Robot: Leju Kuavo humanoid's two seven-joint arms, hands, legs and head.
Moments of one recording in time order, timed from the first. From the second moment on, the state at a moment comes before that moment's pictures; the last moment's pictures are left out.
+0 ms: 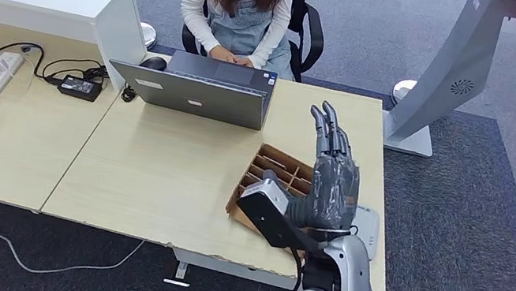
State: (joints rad) left arm -0.13 0.04 -1.04 -0.19 0.74 0.17 0.32; right arm -0.42 -0.06 0.75 -1.51 0.95 -0.39 0.30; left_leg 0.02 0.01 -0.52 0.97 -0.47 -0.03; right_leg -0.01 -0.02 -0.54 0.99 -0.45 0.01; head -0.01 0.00
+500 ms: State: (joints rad) left arm -0.13 0.06 -1.05 -0.19 0.71 0.15 0.31; right arm -0.63 -0.05 0.80 -1.37 1.06 -0.22 0.40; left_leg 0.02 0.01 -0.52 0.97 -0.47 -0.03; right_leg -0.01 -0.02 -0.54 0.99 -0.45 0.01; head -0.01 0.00
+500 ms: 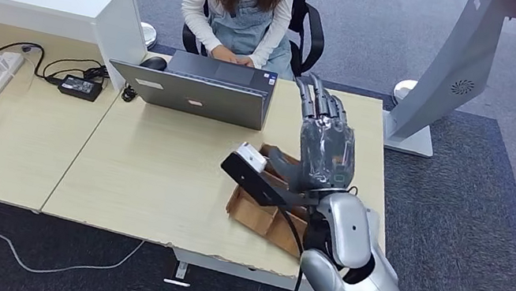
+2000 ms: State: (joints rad) left arm -0.13 0.06 -1.06 -0.19 0.71 0.14 0.30; right arm -0.74 -0.03 0.84 -1.06 1.02 -0.12 0.44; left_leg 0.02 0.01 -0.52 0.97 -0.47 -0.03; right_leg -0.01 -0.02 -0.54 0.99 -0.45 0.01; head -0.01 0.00
